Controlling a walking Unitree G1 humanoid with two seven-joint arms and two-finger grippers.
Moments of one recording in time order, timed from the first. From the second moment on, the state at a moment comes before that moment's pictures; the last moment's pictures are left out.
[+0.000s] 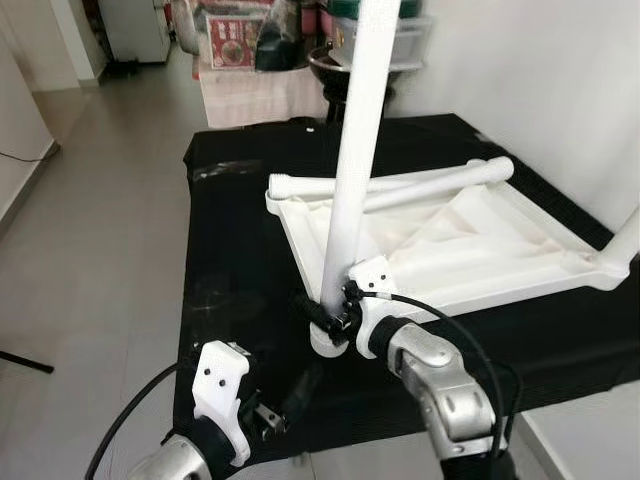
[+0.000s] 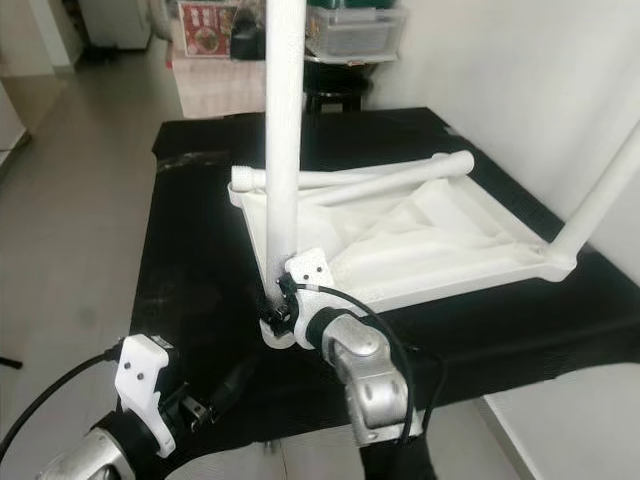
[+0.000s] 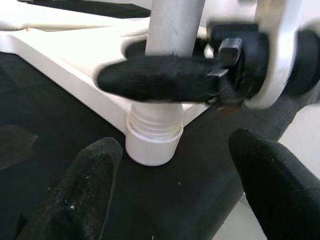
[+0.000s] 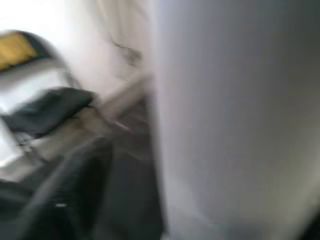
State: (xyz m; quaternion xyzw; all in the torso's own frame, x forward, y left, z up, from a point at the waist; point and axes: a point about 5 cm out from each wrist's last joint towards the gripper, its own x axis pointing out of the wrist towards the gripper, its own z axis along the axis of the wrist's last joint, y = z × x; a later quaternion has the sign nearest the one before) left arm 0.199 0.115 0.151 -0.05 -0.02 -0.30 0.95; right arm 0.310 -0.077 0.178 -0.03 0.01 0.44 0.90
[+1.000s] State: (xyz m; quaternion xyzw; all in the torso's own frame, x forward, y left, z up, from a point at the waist) left arm 0.180 0.111 0.148 -0.03 -0.01 -0.27 0.96; right arm 0.355 -0.111 0.212 -0.06 0.00 0.64 0.77
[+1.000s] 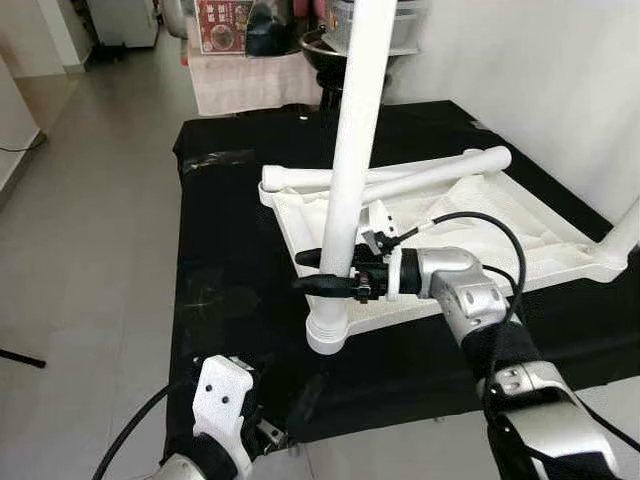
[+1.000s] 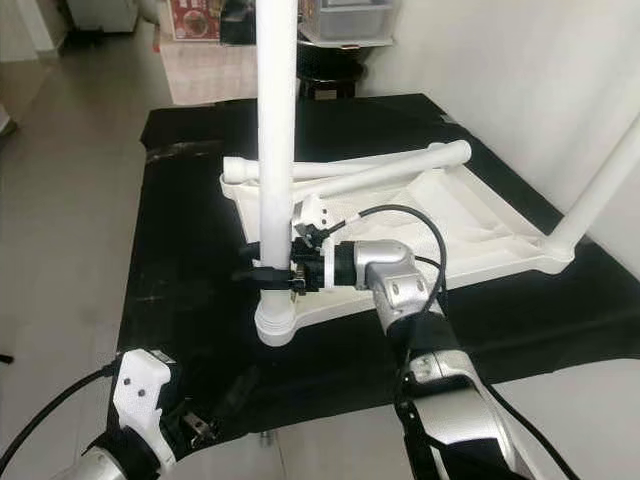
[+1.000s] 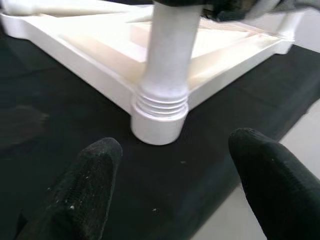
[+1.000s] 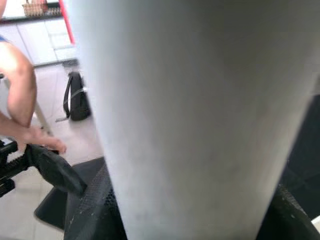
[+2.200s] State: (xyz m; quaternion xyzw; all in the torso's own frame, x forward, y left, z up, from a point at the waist) left arm 0.165 0.103 0.147 -0.07 0.00 -0.31 0.95; right arm 0.345 -0.110 0.195 -0.04 0.01 0.50 0.87
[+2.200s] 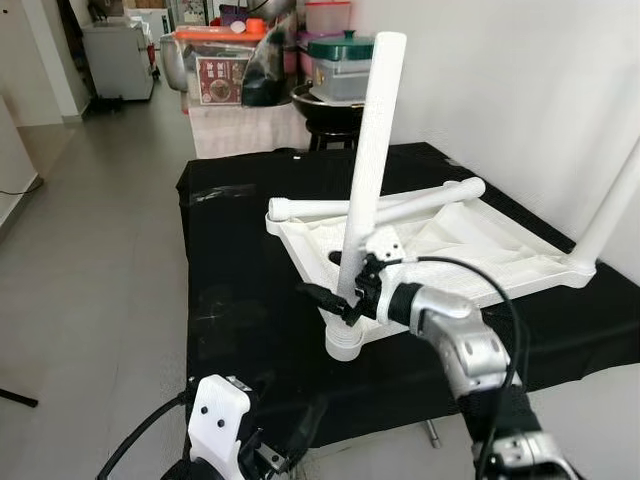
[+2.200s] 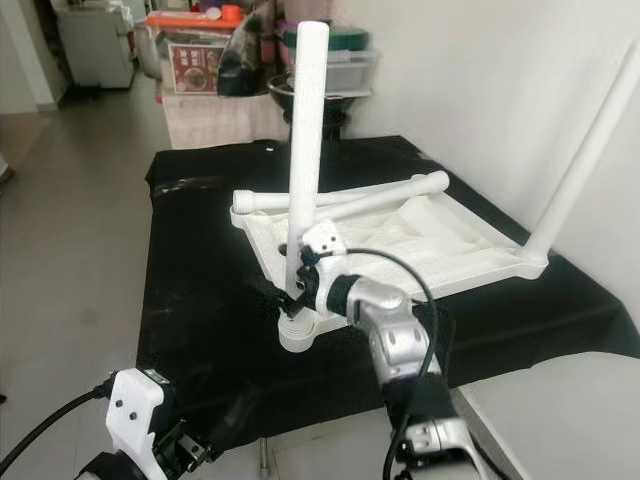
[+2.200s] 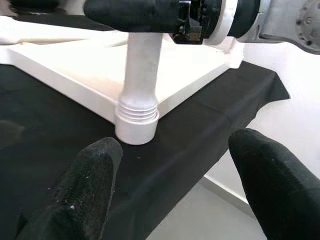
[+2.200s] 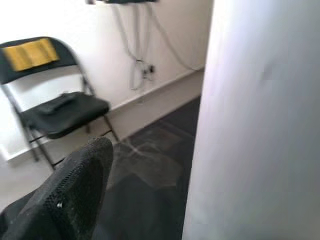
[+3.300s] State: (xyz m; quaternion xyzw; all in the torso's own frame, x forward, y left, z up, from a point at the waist) left arm 0.166 0.100 0.148 -0.09 0.00 -0.32 0.94; right arm 0.335 -0.110 0.165 -0.05 0.01 0.53 0.84
